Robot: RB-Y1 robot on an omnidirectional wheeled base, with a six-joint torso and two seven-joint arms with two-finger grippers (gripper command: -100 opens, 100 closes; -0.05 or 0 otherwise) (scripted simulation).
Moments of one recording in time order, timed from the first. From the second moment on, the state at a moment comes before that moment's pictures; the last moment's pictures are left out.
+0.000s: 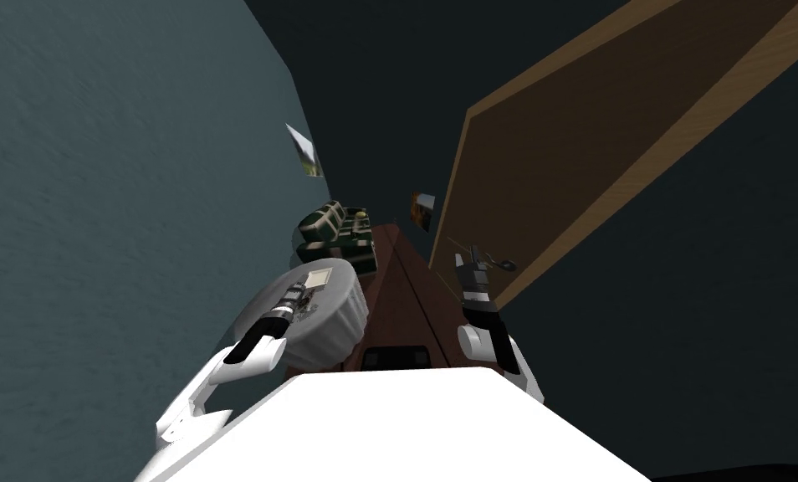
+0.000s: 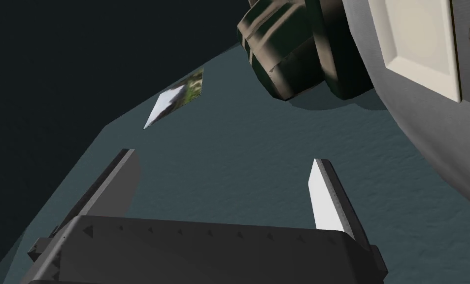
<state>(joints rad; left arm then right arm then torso) 0.43 0.39 0.24 -1.88 0.12 0.15 -0.19 0.45 -0.04 0.03 -2.22 -0.04 -0.35 -0.05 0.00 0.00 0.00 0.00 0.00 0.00</state>
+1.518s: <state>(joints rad) 0.41 0.48 0.39 -1.62 0.26 0.59 -0.32 0.45 -0.04 0.03 -2.22 -0.04 -0.35 -0.05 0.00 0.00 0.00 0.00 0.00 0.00</state>
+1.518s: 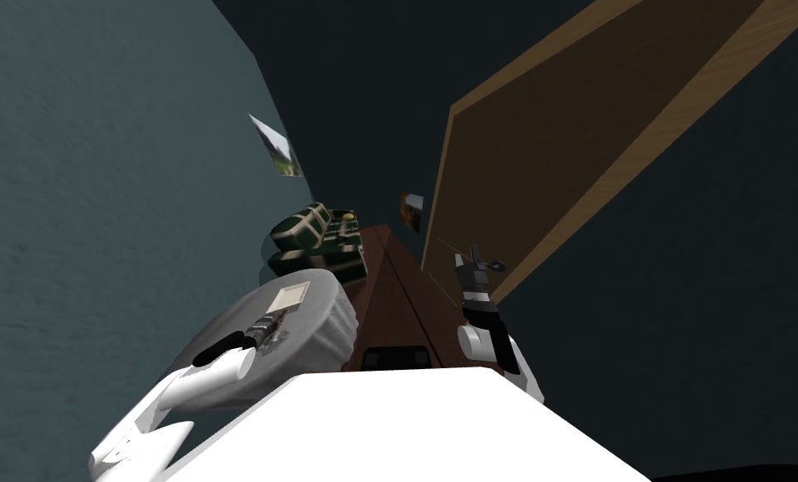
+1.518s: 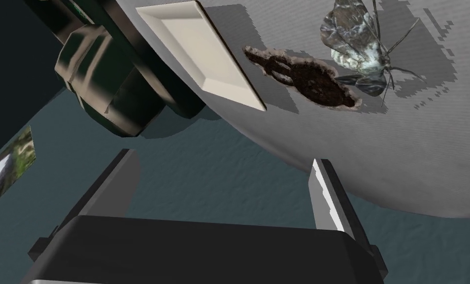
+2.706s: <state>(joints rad) 0.38 0.50 0.50 -1.43 0.34 0.92 -0.42 0.45 -0.04 0.03 -2.22 -0.04 -0.35 -0.05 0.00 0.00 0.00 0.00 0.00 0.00</state>
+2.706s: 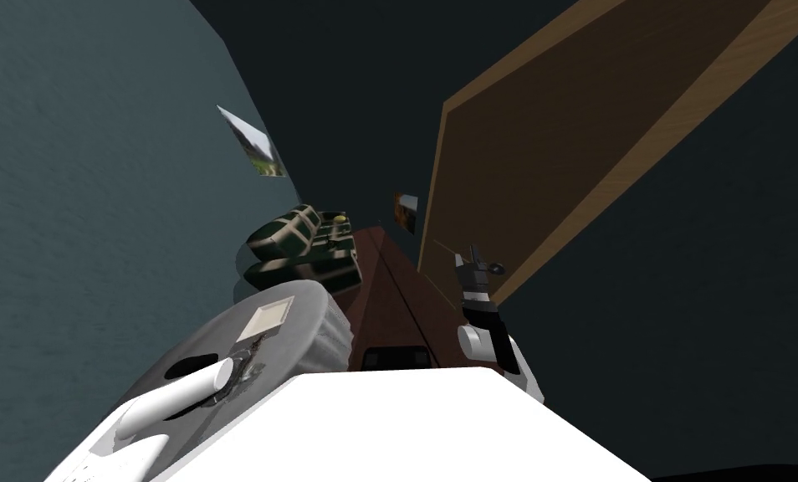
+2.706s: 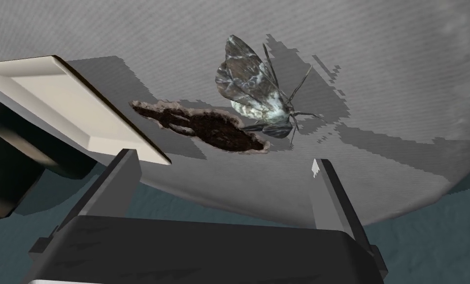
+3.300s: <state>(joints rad) 0.37 0.51 0.56 -1.33 0.39 1.08 -0.47 0.45 -0.04 0.03 -2.22 -0.04 -0.35 -0.05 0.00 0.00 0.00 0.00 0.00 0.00</state>
